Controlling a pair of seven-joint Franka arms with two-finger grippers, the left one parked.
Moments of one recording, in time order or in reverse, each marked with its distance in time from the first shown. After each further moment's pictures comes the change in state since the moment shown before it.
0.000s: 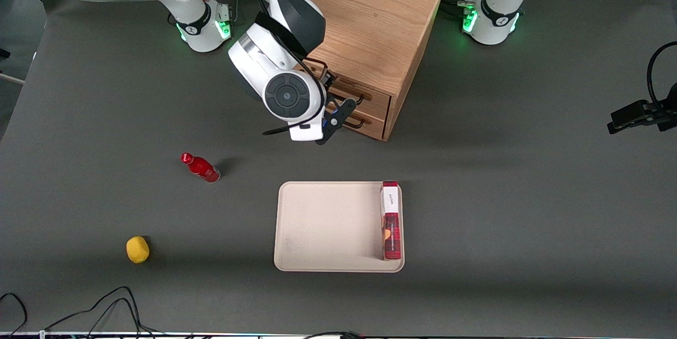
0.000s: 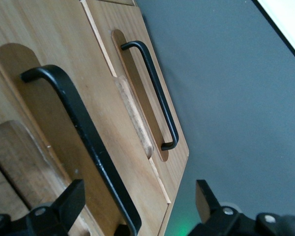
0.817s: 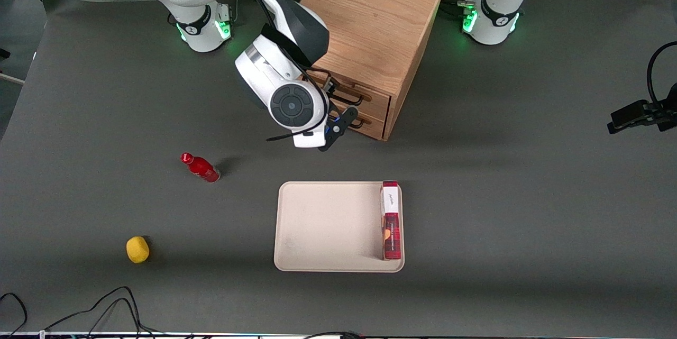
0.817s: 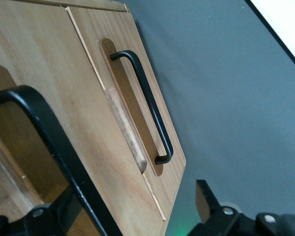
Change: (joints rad) arm 0.000 0.035 0.002 -0.002 -0.007 0.044 -0.002
